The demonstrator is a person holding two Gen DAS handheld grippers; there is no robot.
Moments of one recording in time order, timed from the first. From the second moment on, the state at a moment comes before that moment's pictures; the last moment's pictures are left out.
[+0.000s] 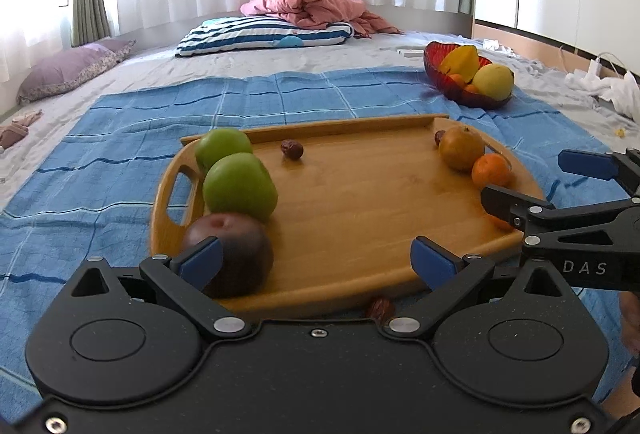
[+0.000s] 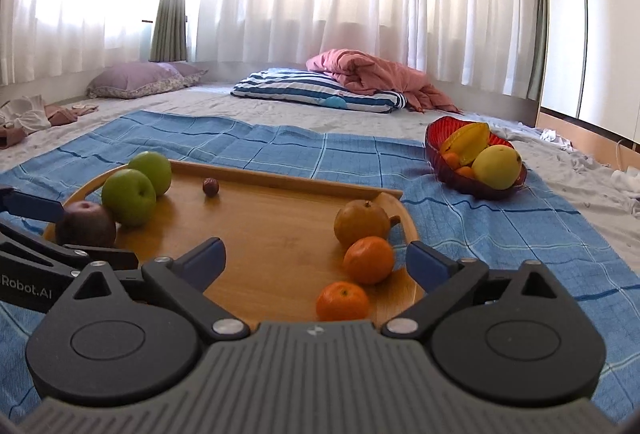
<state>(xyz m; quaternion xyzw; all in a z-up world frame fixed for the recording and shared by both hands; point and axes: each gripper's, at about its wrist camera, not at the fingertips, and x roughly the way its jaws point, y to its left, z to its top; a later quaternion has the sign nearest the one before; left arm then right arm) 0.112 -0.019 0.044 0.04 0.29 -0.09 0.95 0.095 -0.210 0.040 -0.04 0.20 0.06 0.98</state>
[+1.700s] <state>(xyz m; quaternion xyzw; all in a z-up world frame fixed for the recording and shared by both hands) 0.093 -0.022 0.001 0.02 0.33 -0.12 0.94 0.029 -0.185 -0.010 -0.09 0.18 0.12 0.97</state>
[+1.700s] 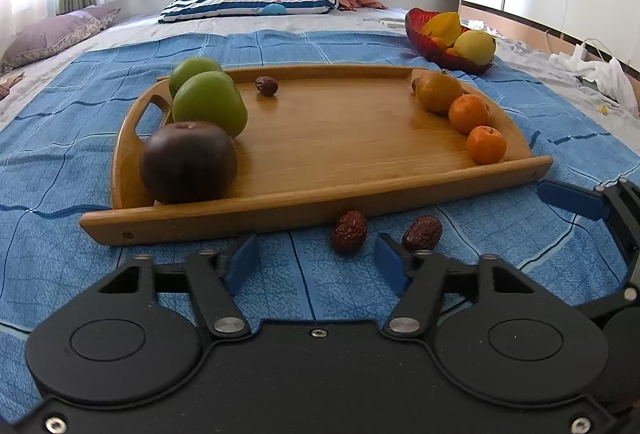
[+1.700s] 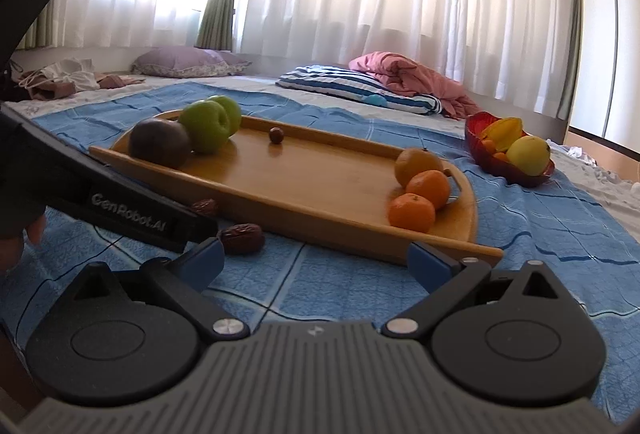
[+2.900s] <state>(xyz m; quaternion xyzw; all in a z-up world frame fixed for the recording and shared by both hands) 0.079 -0.001 0.005 0.02 0.32 -0.09 0.94 0.045 -0.160 -0.011 -0.06 0.22 0.13 0.96</state>
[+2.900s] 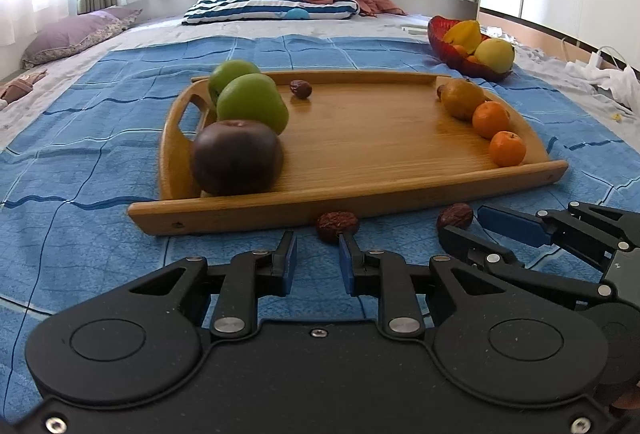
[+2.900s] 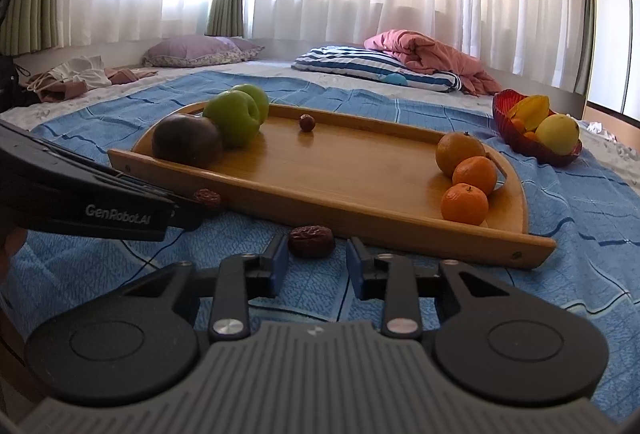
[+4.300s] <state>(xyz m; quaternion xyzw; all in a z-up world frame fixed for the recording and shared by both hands) 0.084 -0.020 -0.014 -0.01 0.28 -0.05 0.96 0.050 -0.165 -0.019 0.02 0.21 0.06 0.98</state>
